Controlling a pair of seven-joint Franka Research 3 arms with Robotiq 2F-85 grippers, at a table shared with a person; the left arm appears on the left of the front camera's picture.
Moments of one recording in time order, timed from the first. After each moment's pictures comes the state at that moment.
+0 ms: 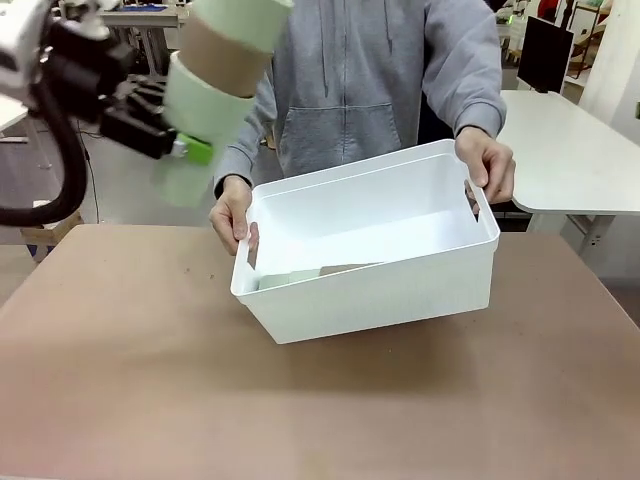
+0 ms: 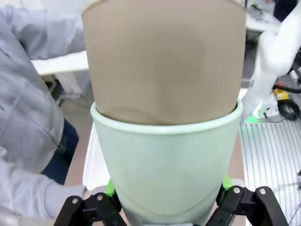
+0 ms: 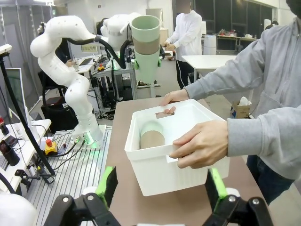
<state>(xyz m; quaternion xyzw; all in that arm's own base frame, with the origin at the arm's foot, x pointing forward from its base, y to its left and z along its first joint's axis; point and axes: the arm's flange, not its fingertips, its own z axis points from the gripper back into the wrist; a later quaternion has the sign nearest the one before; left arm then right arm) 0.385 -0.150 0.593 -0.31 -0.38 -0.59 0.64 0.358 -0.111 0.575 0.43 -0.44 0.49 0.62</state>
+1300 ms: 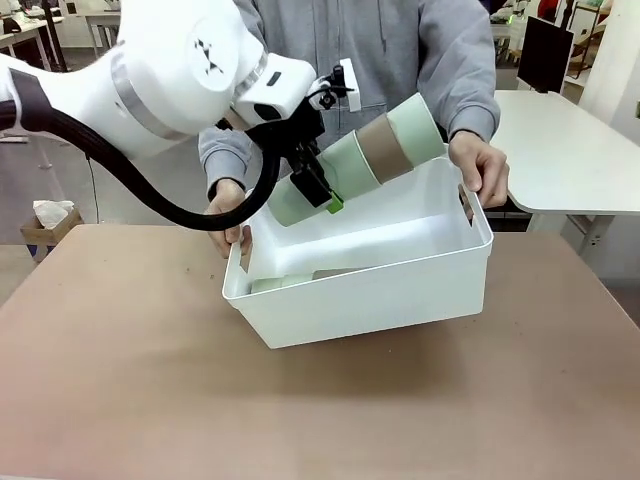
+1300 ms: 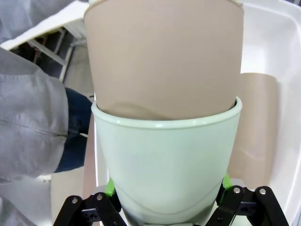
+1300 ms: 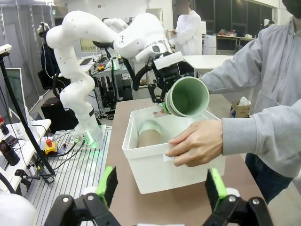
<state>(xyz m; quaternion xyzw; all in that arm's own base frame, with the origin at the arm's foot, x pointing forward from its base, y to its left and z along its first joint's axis) 0.444 -0.329 0.529 -0.12 -0.29 -0.65 0.69 0.358 -0.111 0.576 0.43 -0.44 0.49 0.62</state>
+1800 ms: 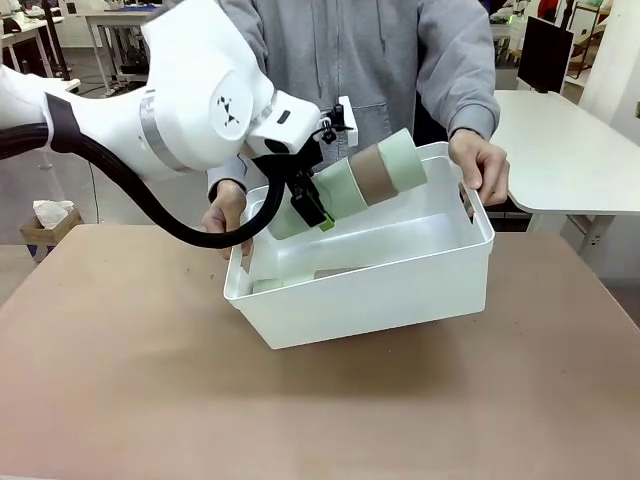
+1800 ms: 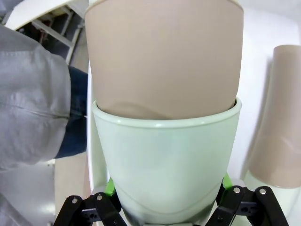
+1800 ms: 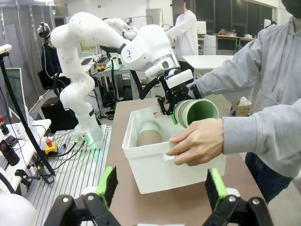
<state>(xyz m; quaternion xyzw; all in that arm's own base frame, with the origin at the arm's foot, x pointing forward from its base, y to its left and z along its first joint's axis) 0.466 -0.330 0.483 -0.08 -0.28 -0.64 0.71 0.359 -0.111 0.576 0.43 -0.44 0.49 0.62</state>
